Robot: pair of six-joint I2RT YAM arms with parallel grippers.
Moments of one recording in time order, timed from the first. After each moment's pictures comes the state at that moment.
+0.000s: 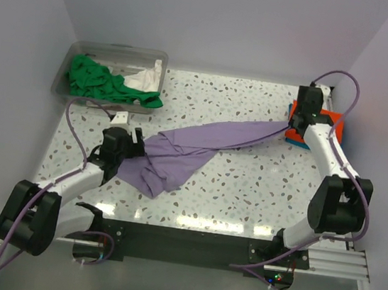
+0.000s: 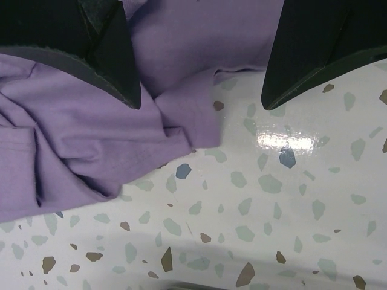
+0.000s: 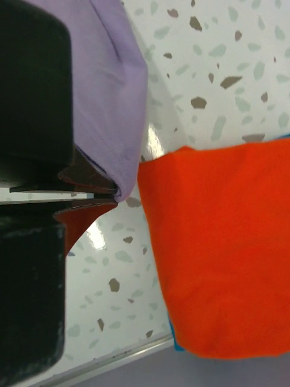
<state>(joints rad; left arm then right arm) -0.27 1.15 0.38 0.19 -0.22 -0.35 0.06 1.60 1.31 -0.48 0.44 0.26</state>
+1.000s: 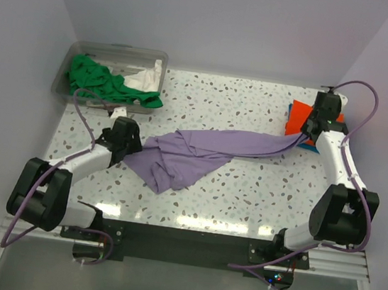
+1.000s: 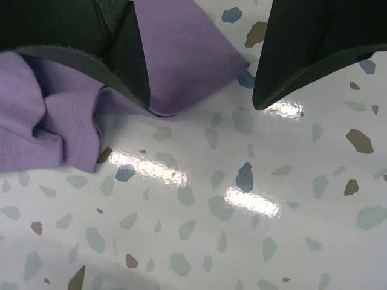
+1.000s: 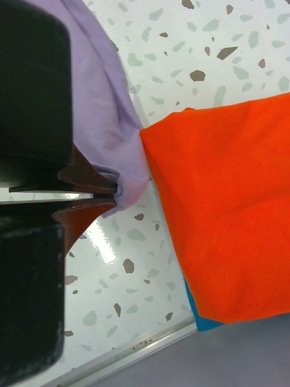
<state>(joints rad) -0.27 1.33 0.57 -0.08 -0.34 -0.48 -0.09 1.51 1.25 -0.52 0.36 0.30</state>
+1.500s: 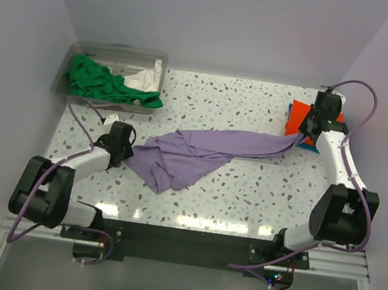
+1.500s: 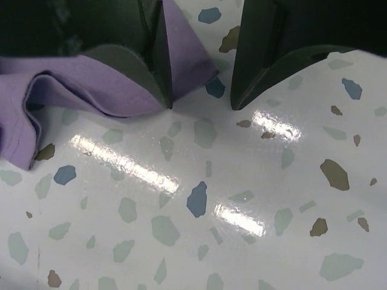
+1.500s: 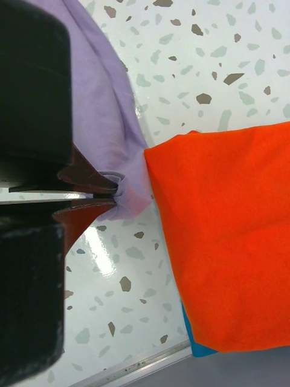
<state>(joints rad) -0.23 1.35 0.53 -0.12 -0.40 -0.59 -0.09 1.51 1.25 -0.50 0.27 0.30</state>
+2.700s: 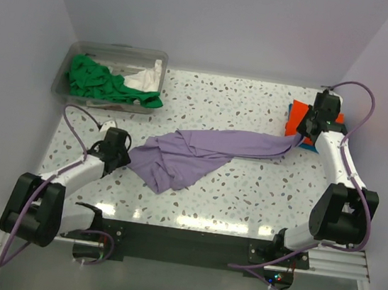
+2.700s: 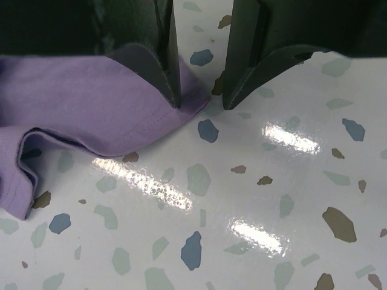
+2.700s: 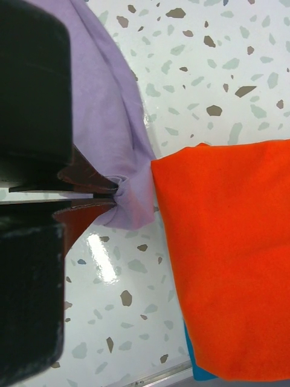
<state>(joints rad) -0.22 1.21 0.46 -0.19 -0.30 -0.62 -0.09 1.51 1.24 -0.49 0.21 0.30</state>
